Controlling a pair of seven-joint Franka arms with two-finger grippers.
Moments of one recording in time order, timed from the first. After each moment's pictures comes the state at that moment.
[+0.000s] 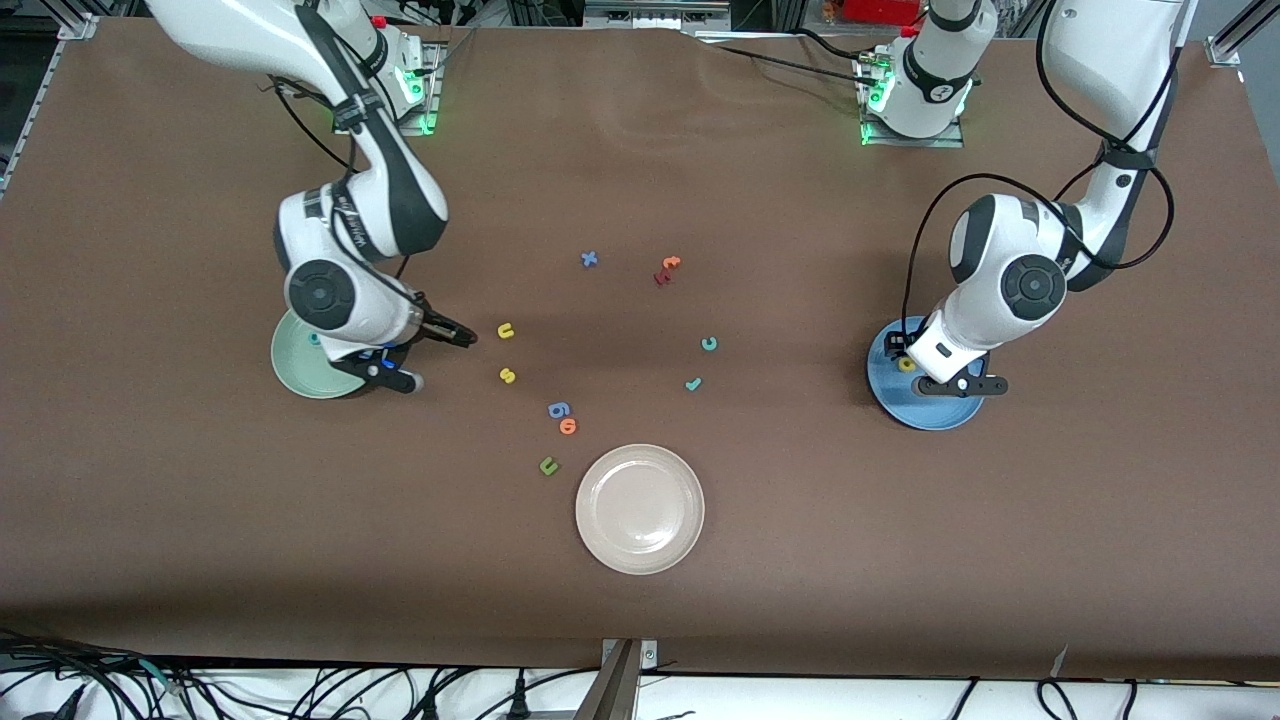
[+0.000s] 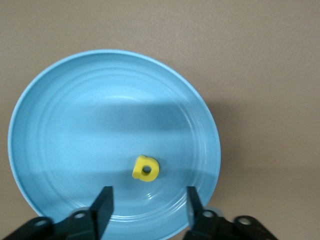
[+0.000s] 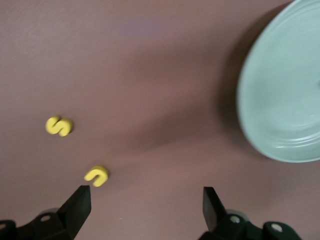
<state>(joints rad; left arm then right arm) -0.12 0.35 -0.03 -2.15 0.00 2.38 -0.17 0.31 0.43 0.09 -1.90 0.04 2.09 0.69</state>
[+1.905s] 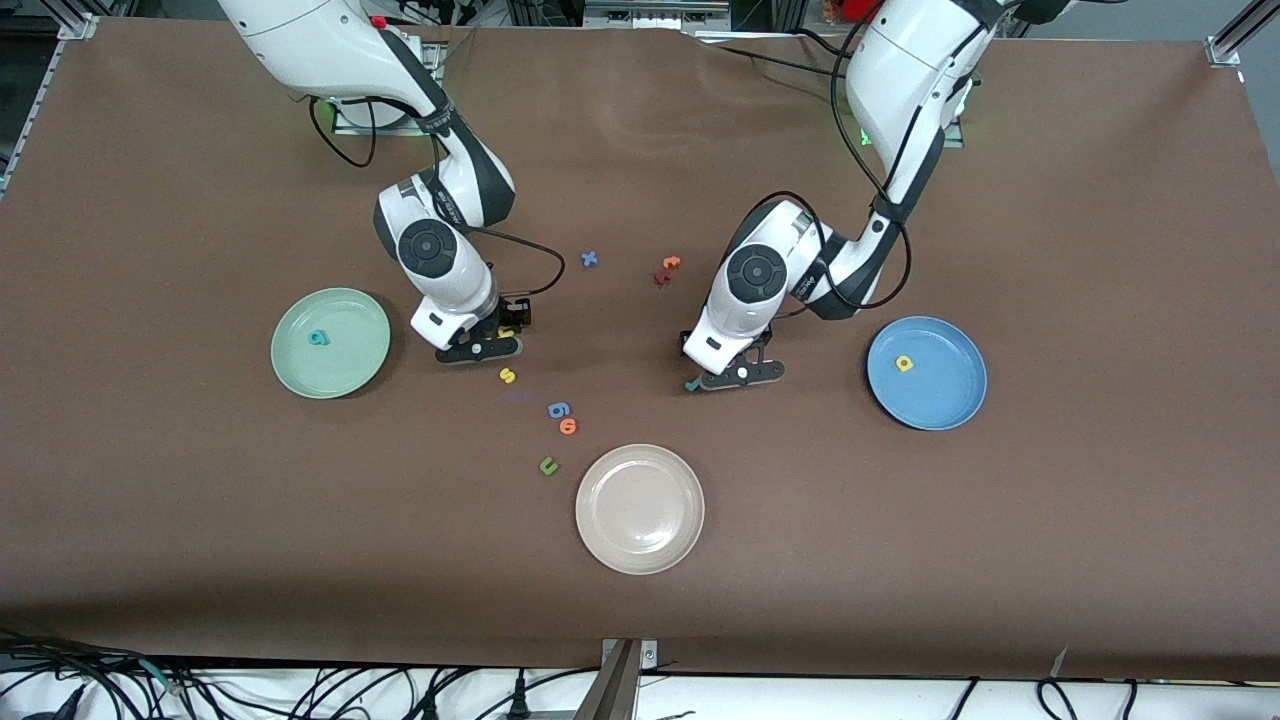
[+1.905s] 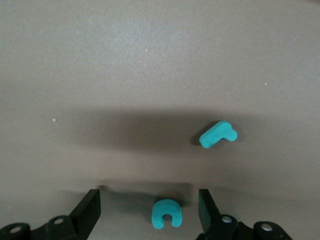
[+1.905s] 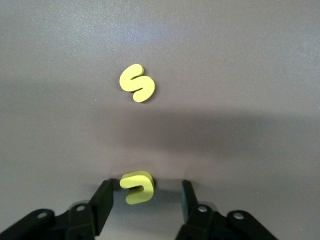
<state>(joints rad) -0.51 0.68 -0.13 -1.78 0.00 2.40 -0.79 0.40 0.49 0.12 -2.11 -0.02 2.54 0.37</state>
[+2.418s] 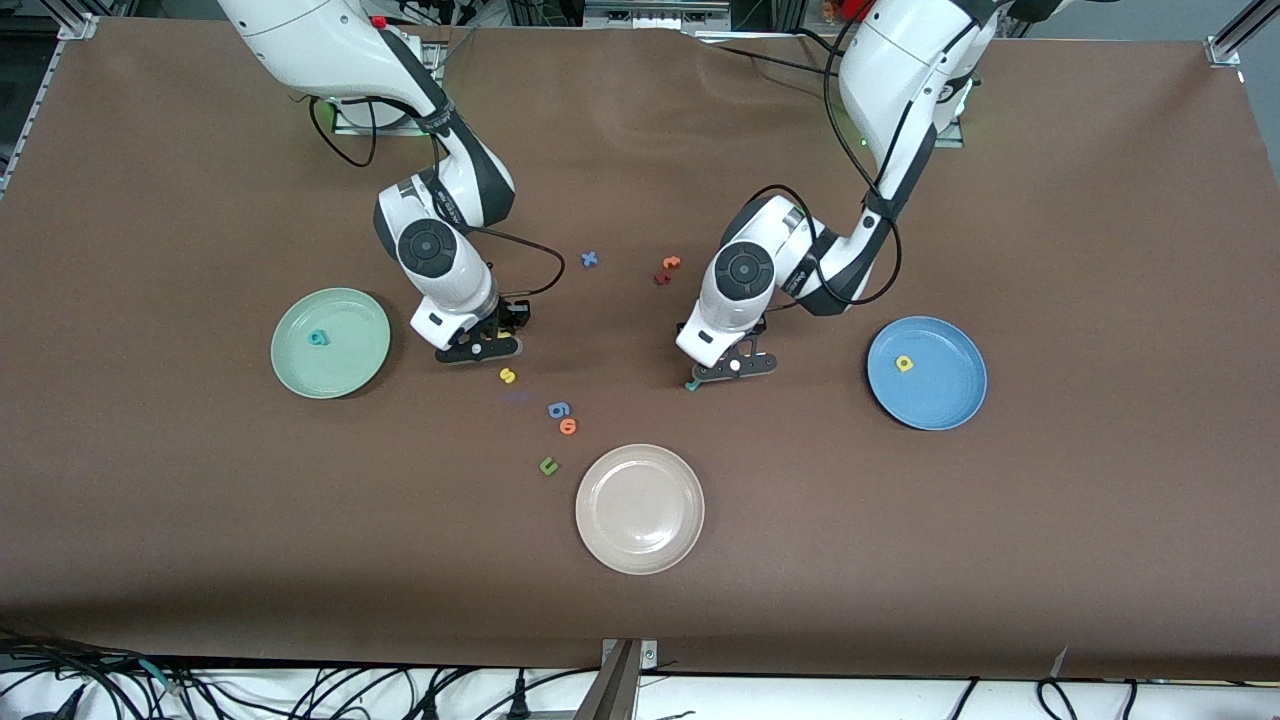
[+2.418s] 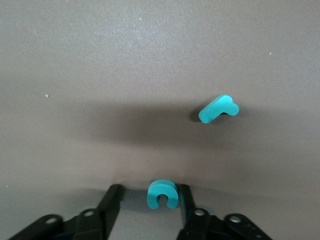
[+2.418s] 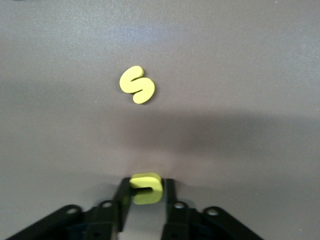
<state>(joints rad) -0.53 0.68 -0.13 -1.78 0.00 2.36 -0.80 0.40 0.49 0.11 -2.11 -0.02 2.55 0.37</state>
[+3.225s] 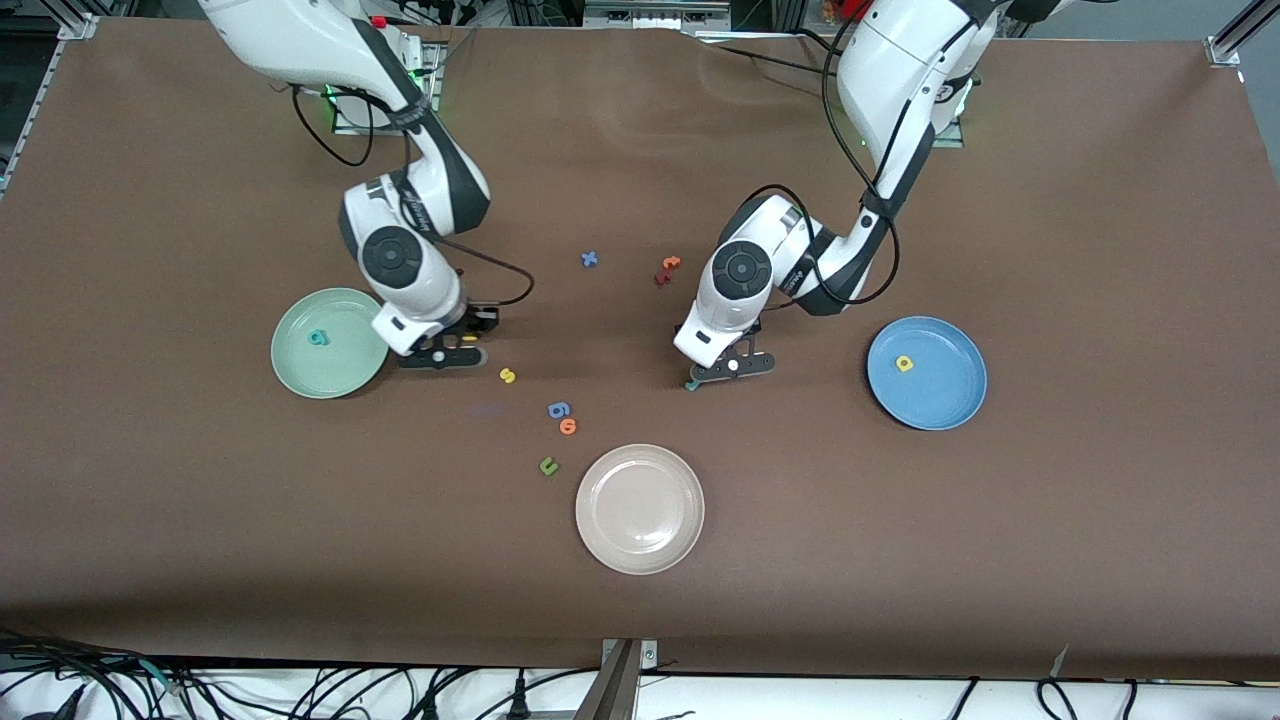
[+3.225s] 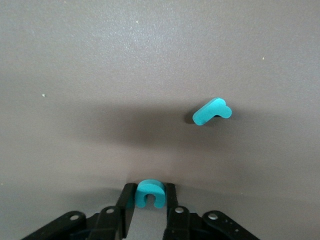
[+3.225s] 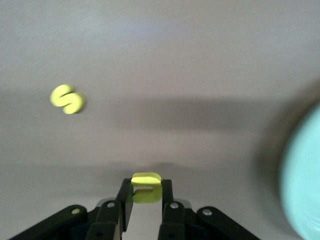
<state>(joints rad) -0.53 0.68 -0.13 -1.77 -0.01 2.36 -0.82 0.39 0.39 0.01 -2.08 -0.02 2.33 0.39</state>
